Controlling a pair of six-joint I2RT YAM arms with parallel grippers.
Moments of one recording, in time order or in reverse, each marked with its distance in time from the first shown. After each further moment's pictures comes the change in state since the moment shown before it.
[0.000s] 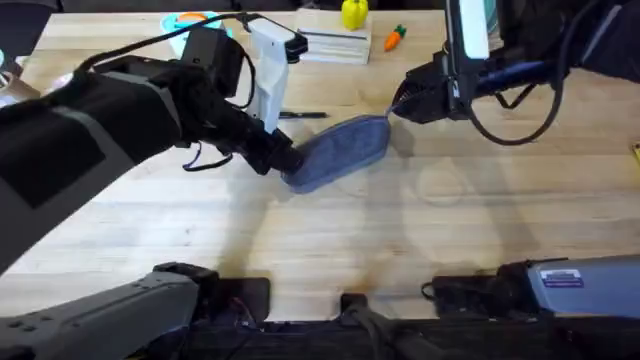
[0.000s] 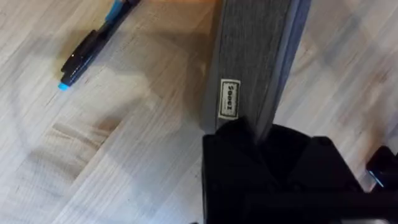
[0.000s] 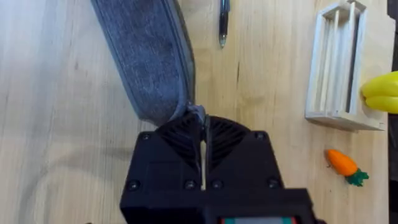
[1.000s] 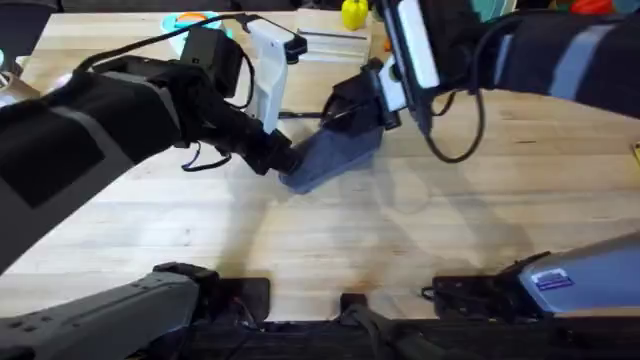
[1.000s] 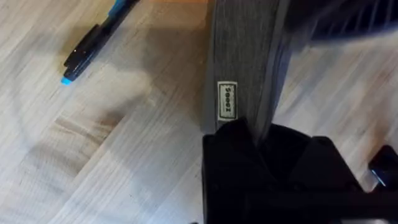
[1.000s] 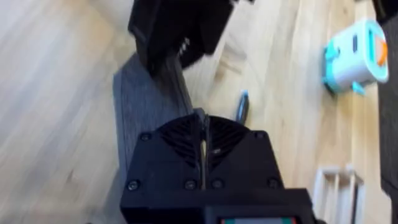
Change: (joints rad) left arm 0.001 0.000 0.000 -0.006 -0.012 0.000; right arm 0.296 0.109 0.000 0.259 -0.225 0.051
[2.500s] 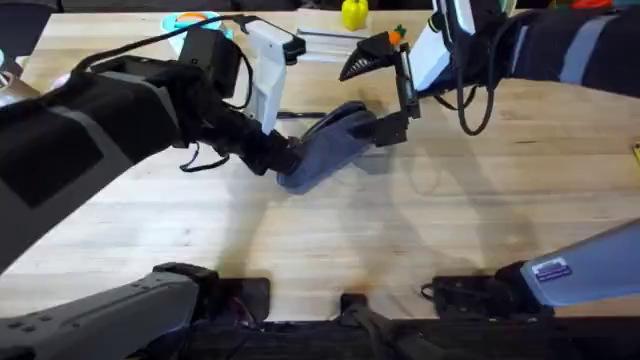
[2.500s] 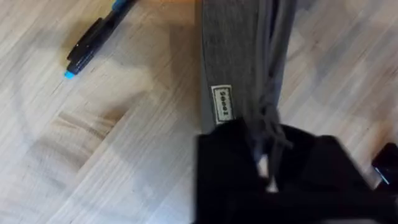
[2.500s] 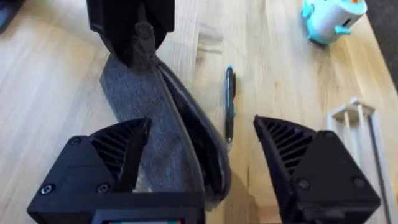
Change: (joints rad) left arm 0.007 0.000 0.000 -0.009 -0.014 0.002; right arm -0.167 0.066 0.001 0.037 -0.139 0.227
